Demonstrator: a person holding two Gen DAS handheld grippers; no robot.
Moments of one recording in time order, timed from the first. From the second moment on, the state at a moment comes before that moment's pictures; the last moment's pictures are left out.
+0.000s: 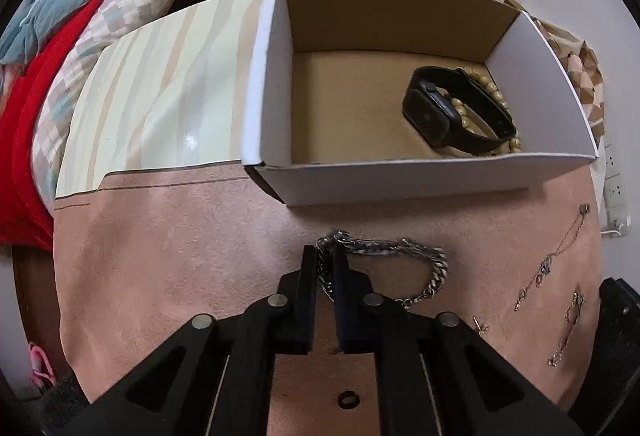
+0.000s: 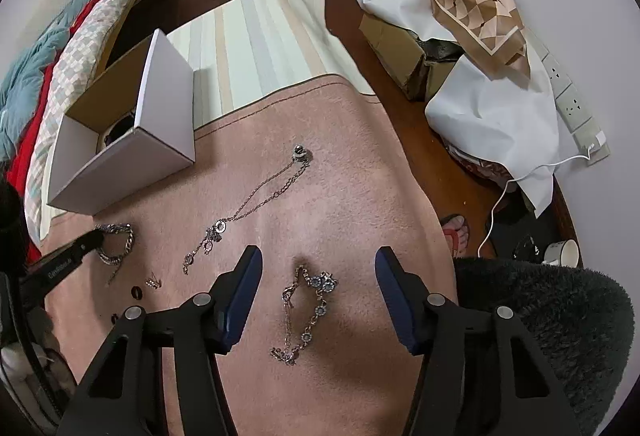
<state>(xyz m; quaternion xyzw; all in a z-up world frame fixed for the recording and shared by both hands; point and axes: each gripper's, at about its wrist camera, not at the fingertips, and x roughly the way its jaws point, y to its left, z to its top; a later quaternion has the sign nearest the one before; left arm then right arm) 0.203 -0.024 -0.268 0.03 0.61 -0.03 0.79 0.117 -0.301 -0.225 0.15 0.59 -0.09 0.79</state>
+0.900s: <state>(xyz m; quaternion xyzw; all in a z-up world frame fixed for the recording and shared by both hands) 0.118 0.017 -0.211 0.02 0.58 -0.03 0.82 0.067 -0.234 -0.253 0.04 0.60 -0.05 0.80</state>
